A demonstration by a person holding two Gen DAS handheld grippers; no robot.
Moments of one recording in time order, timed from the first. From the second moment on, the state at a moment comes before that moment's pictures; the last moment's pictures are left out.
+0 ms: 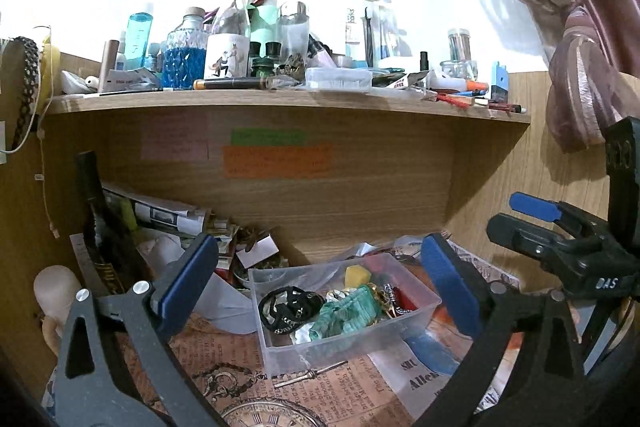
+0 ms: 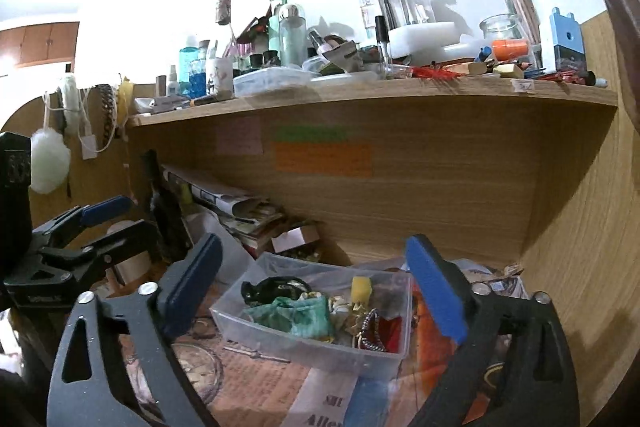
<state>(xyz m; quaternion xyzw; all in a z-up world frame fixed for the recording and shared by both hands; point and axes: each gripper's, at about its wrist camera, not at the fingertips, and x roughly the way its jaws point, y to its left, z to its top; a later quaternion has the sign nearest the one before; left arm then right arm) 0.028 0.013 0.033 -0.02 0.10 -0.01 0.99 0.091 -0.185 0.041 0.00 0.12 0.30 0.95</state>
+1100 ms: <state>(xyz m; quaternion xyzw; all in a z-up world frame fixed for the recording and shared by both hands) 0.035 0.013 0.022 -0.02 0.11 -0.01 0.99 0.081 -0.185 0.035 0.01 0.13 0.29 0.95</state>
